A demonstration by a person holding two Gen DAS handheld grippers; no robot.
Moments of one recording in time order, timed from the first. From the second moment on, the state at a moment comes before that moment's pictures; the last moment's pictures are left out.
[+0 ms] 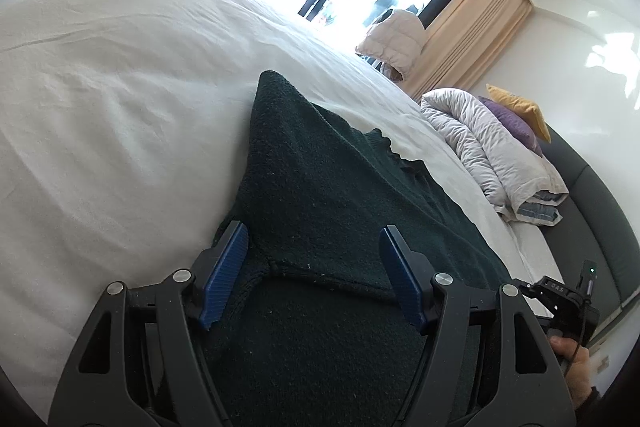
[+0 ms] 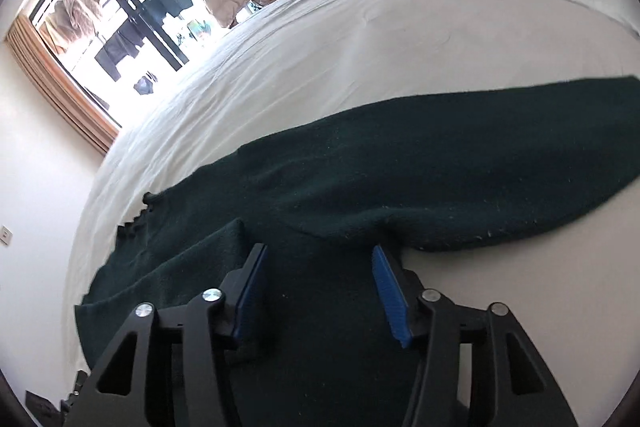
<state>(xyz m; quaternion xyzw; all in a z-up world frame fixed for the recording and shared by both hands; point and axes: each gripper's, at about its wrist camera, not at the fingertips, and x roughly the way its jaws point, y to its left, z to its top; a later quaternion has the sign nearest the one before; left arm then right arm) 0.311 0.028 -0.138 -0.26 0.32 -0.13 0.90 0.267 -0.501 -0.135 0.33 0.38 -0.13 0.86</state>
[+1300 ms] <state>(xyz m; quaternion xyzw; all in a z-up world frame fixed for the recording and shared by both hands) 0.323 0.022 -0.137 -0.23 0.33 -0.12 0.91 0.086 -0.767 -0.184 0.63 0.19 -0.22 0.72</state>
